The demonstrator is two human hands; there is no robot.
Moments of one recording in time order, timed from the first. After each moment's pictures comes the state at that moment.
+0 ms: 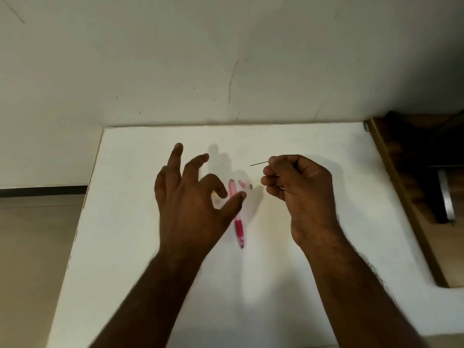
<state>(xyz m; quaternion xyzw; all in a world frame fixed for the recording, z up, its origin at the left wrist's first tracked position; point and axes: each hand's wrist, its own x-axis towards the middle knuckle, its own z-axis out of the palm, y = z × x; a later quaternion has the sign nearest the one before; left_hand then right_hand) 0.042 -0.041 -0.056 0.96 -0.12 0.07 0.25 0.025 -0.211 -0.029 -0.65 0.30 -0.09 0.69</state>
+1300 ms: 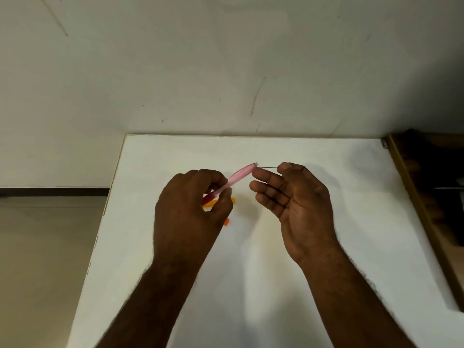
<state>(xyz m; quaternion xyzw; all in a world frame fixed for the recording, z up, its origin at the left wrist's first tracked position) 0.051 -0.009 -0.036 0.90 -0.09 0.15 0.39 0.034 -0.175 -0.030 -0.50 0.24 -0.05 0.83</state>
